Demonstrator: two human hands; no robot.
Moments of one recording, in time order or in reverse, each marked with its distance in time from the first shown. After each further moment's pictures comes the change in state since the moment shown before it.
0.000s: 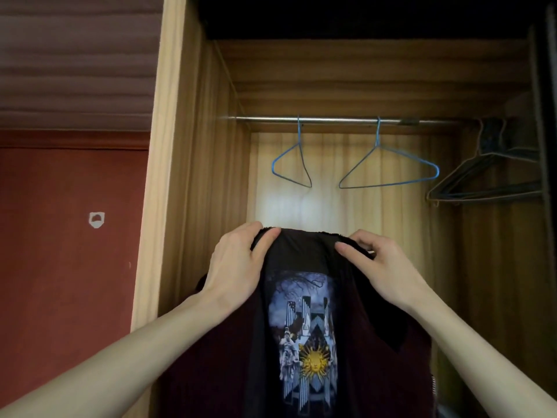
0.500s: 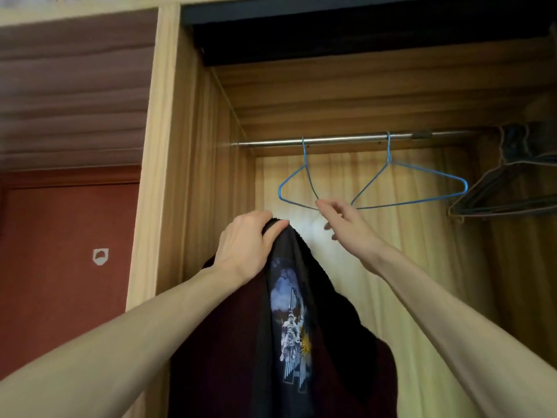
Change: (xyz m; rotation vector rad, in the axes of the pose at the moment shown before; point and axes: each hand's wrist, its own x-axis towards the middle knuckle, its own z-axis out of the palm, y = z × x) left_hand 0.099 -0.027 0.009 0.296 -0.054 0.091; right_hand 0.143 0.009 0.046 0.251 0.045 0.159
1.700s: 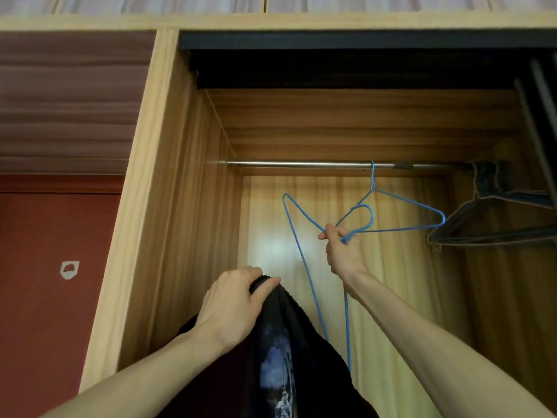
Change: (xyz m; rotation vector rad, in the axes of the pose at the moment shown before) left_hand -0.045 0.007 0.017 -0.135 -0.077 -0.074; right_hand 0.035 0.036 -0.009 0.142 0.332 0.089
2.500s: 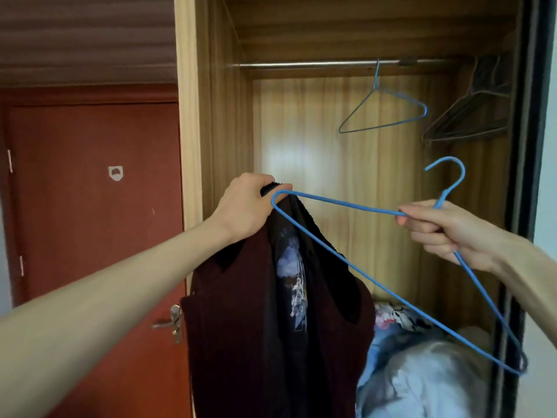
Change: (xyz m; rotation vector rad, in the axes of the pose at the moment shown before) left_hand -0.113 0.079 -0.109 -0.218 -0.226 -0.033; right_hand -0.247 -0.085 -0.189 0.110 -0.555 0.435
